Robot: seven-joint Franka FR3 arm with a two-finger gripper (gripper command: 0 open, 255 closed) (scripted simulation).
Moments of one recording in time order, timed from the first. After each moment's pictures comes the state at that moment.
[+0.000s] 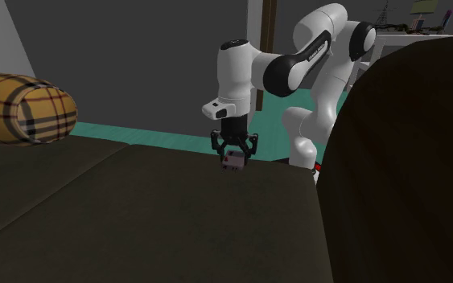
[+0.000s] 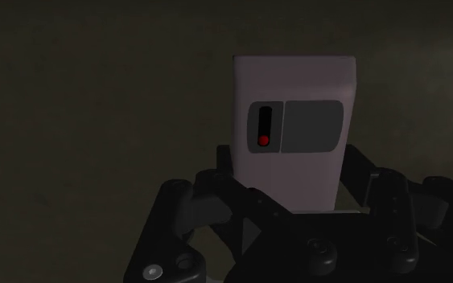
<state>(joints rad) 0.25 -0.48 0.05 -2.46 0.02 1.95 -0.69</state>
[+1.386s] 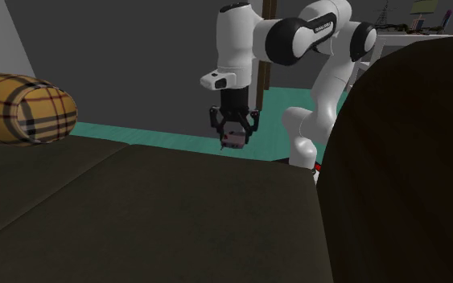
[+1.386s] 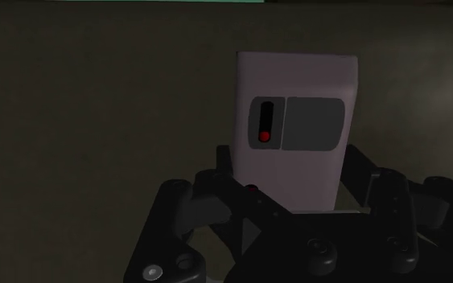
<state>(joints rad) 0.25 -0.51 0.05 -2.28 0.02 1.75 -0.69</state>
